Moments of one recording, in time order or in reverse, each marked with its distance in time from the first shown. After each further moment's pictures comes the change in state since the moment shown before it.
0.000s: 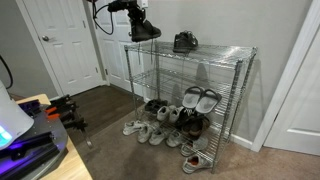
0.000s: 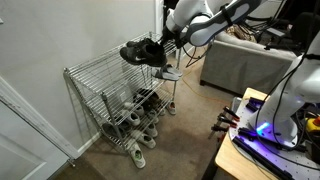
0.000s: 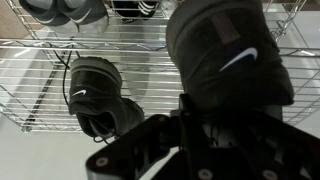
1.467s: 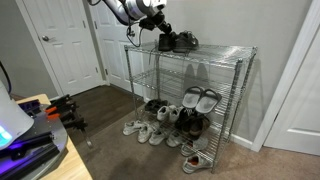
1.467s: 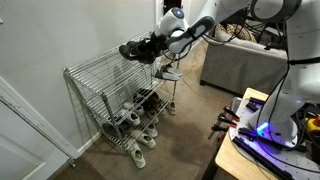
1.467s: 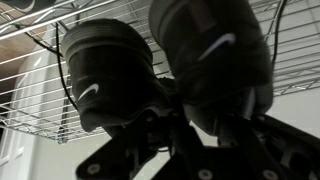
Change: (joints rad) arm 0.062 0.457 -0.204 0.423 0.013 0.186 0.264
